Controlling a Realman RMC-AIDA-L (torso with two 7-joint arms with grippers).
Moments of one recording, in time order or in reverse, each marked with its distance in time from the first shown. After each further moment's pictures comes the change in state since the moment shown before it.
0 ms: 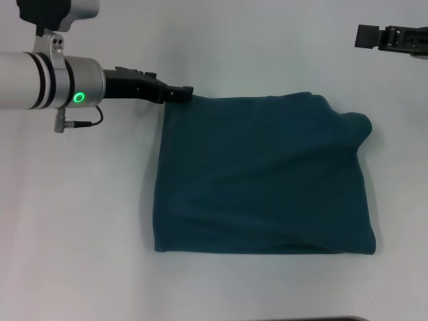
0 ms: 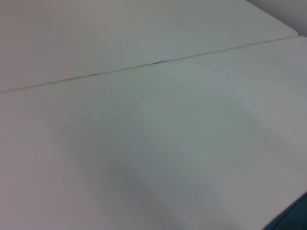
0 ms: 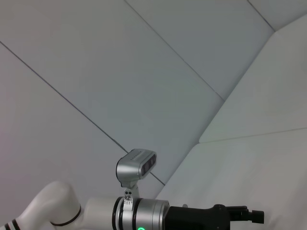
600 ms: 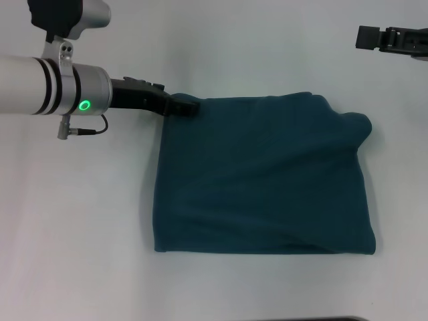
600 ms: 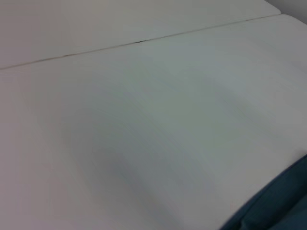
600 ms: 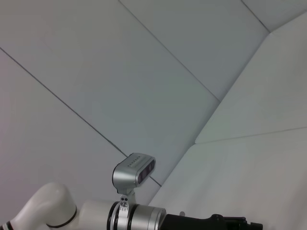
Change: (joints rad) left arm 0.003 0.002 0.049 -0.008 0.012 0.036 -0.021; right arm -0.006 0.002 -0.001 0.000 0.000 0.010 0.000
